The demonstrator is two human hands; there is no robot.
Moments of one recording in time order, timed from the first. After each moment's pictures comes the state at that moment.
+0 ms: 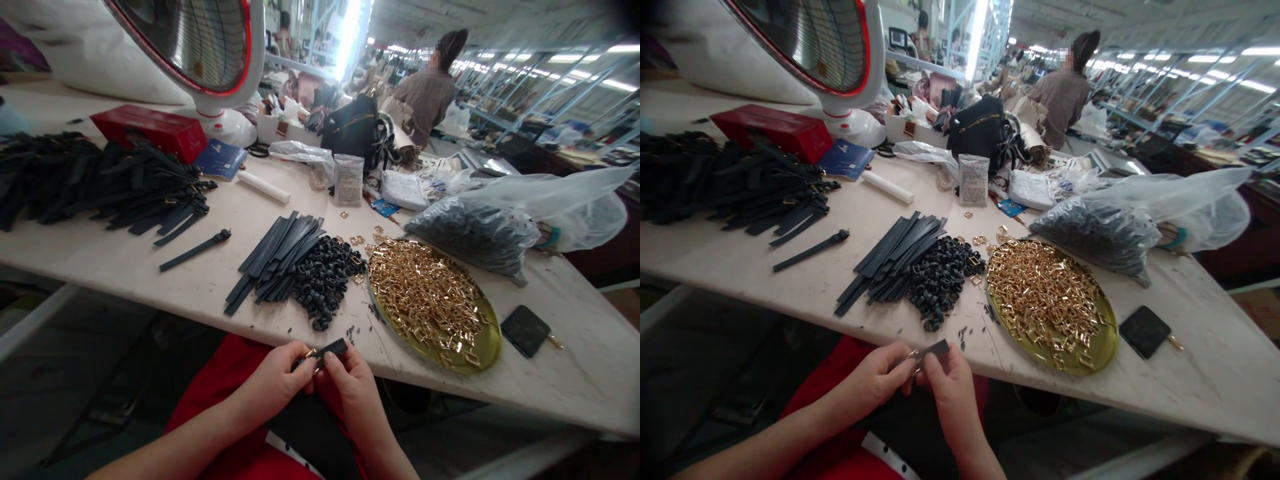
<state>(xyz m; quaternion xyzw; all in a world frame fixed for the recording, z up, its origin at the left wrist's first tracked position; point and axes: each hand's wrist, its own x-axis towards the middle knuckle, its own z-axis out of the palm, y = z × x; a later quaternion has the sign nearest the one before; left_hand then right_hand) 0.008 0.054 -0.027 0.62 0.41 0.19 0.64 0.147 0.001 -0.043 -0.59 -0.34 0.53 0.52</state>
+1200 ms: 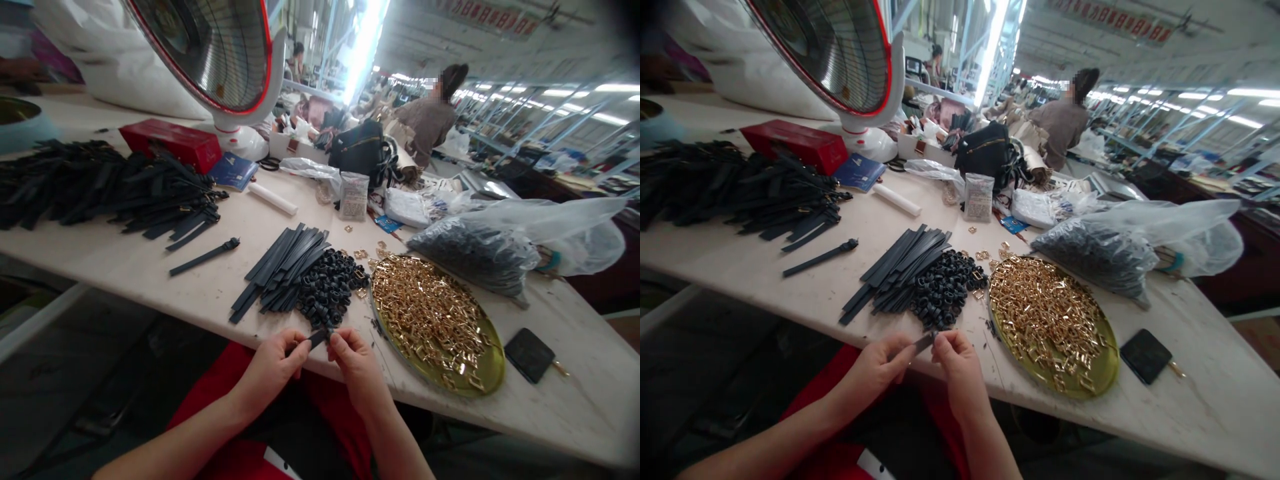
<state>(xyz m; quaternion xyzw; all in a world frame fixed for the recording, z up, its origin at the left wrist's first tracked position) 0.000 0.070 -0.032 0.60 0.46 0.29 0.59 0.162 0.044 -0.035 -0.59 -0.39 0.49 0.50</state>
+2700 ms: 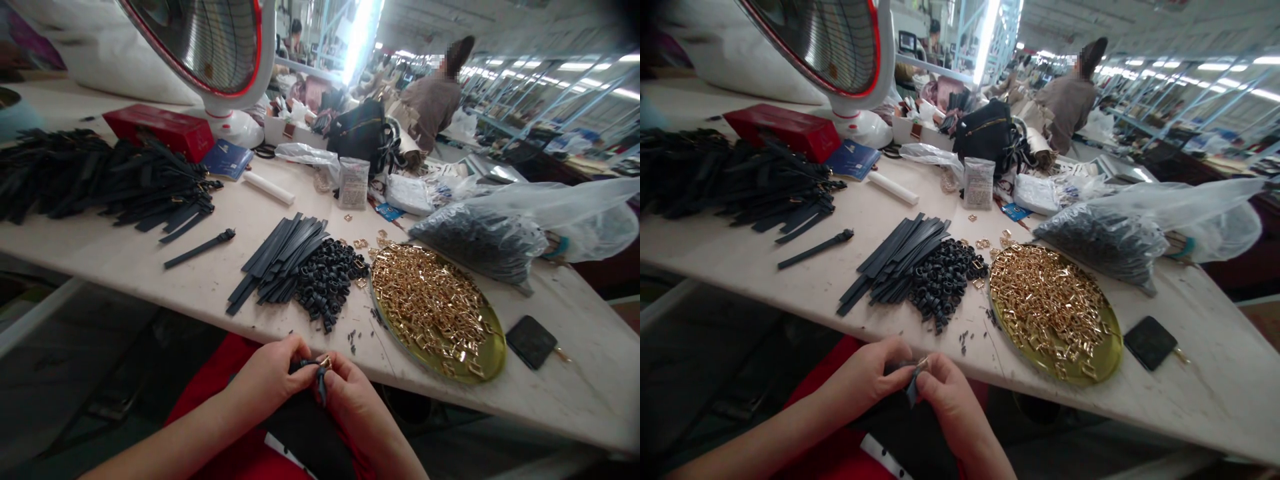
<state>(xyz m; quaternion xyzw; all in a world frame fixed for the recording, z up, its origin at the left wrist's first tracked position) 0.000 0.063 -0.013 0.70 0.48 0.15 0.51 0.152 0.000 -0.033 -0.43 -0.24 0.73 0.47</state>
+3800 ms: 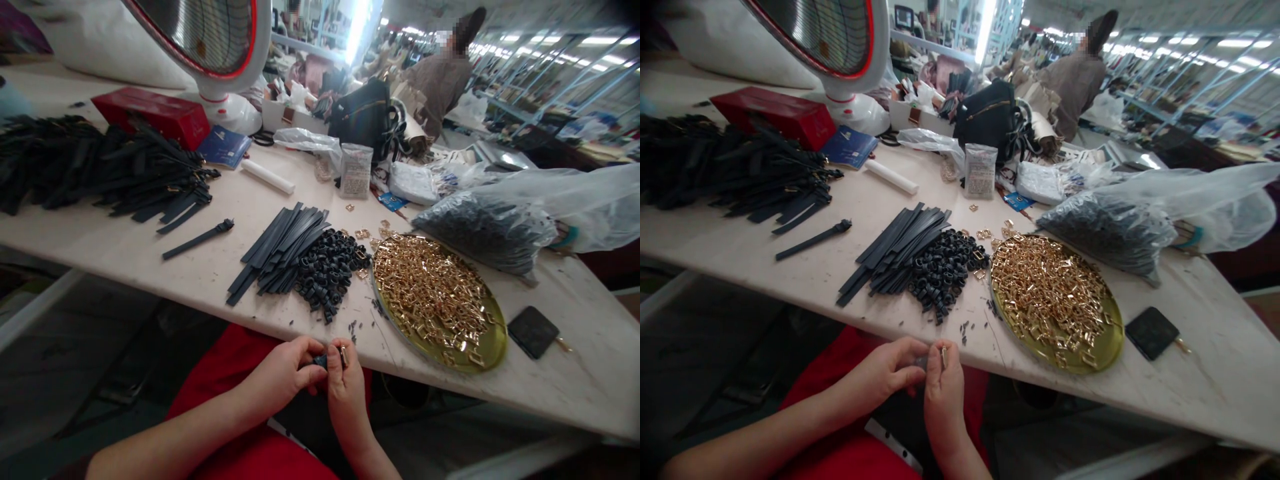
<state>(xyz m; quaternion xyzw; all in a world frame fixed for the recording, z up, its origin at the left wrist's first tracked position) 0.017 0.054 -0.031 0.59 0.39 0.16 0.69 0.139 -0.003 -0.056 -0.70 -0.47 0.29 0.45</state>
